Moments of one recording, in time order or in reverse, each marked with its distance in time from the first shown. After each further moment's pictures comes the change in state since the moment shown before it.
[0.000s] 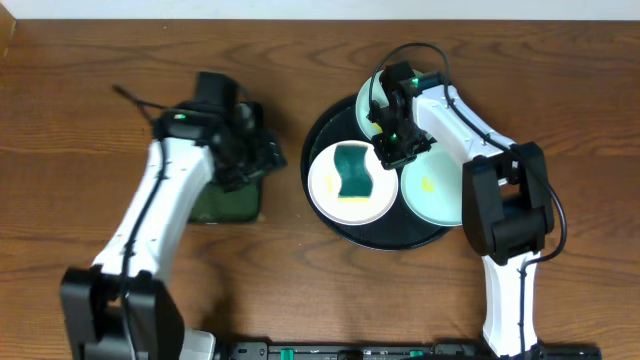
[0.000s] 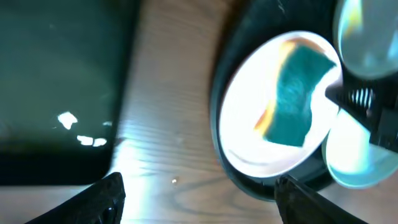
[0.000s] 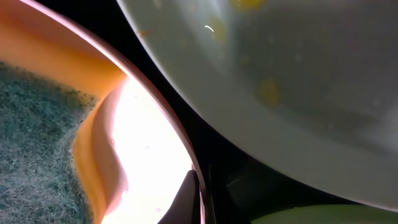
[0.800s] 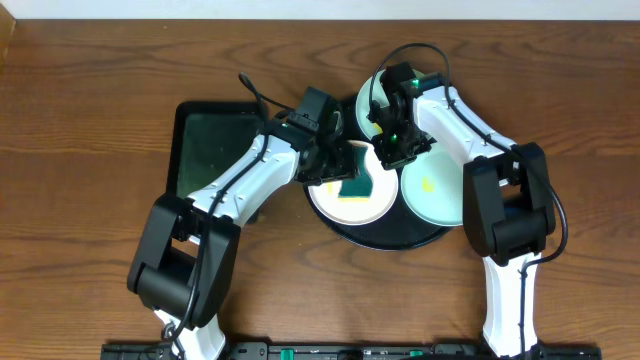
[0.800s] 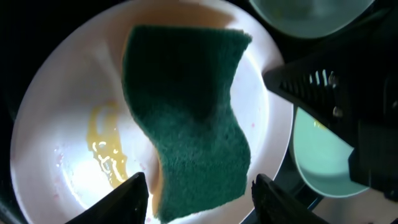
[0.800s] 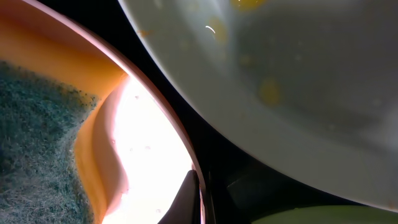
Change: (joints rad) left arm -0.283 0.254 -0.002 0.385 0.051 -0.061; right arm 0.000 -0.003 -0.006 0.006 -0.003 0.000
